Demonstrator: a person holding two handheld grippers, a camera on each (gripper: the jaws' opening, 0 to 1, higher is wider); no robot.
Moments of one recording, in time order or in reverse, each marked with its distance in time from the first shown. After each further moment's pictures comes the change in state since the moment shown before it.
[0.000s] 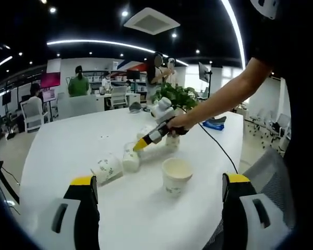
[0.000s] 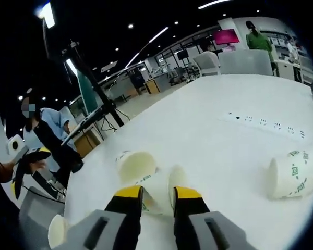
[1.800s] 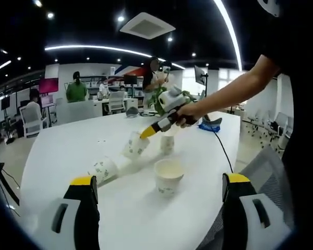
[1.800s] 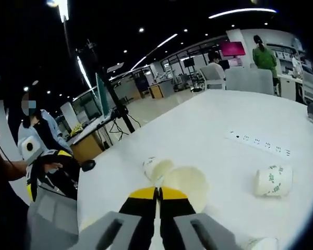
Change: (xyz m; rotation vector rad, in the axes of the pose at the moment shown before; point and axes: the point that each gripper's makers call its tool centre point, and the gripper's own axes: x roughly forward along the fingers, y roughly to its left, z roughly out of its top) left arm -0.012 -0.017 0.001 0.026 -0.041 -0.017; right arm -0.067 0.060 0.023 -0.114 -0.032 -0.020
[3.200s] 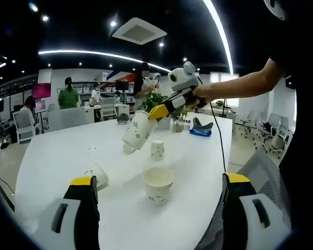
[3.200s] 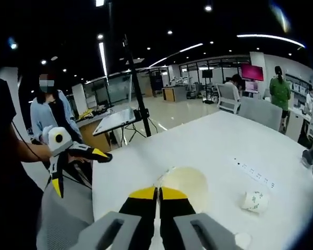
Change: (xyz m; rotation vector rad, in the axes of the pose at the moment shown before) left arm 0.006 -0.024 0.007 0.023 -0.045 -0.070; right arm -0.071 0.090 0.027 -0.239 0.022 0.022
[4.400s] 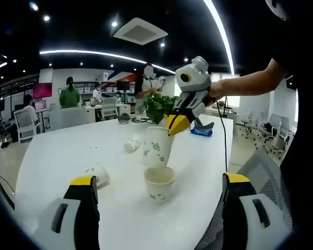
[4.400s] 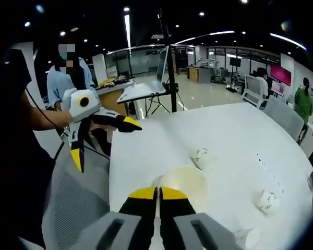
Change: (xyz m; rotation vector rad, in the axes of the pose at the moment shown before) left arm -0.003 0.001 -0.003 -0.005 -0.001 0.008; right arm 0.012 0.061 -0.042 -0.151 0.228 0.137
